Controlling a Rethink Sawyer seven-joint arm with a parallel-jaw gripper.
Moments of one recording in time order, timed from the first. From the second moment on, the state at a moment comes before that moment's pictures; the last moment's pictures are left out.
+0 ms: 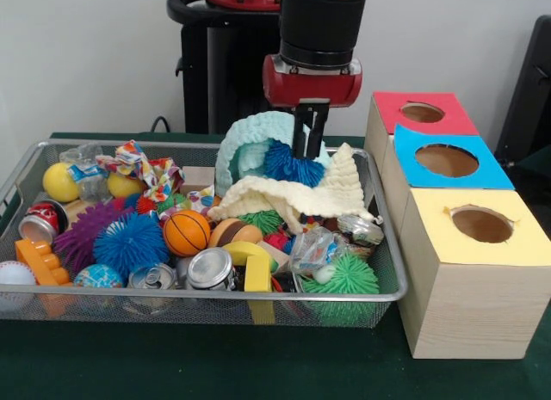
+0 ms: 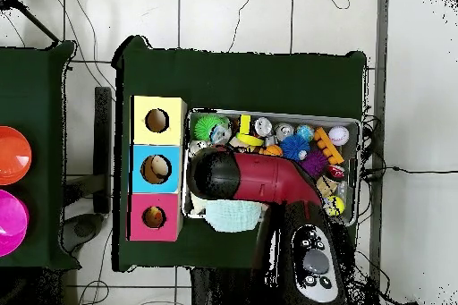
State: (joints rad) arm -0.20 -0.74 0.00 1.72 -0.10 0.52 1.44
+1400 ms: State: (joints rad) arm -0.12 -0.65 -0.05 1.77 -0.03 0.36 1.45
